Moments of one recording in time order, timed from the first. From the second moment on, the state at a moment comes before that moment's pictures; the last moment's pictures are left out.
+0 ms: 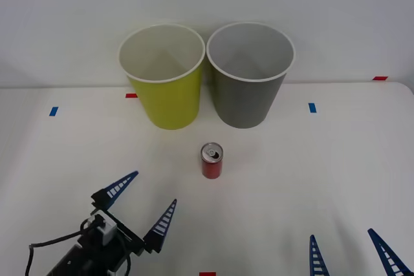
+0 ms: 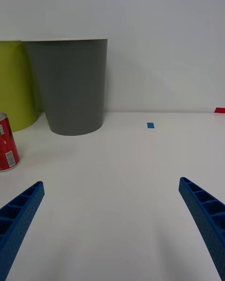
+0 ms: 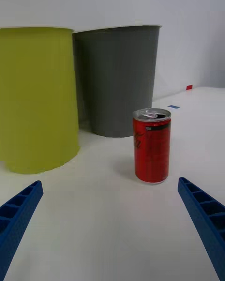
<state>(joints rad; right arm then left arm) 0.94 -0.32 0.29 -1.93 -0.11 -0.70 1.58 0.21 0.74 -0.74 -1.66 0.52 -0.66 -1.79</state>
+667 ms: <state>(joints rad) 0.94 -0.32 0.29 -1.93 -0.11 -0.70 1.58 0.01 0.59 -0.77 -1.58 0.54 -0.46 -1.81</state>
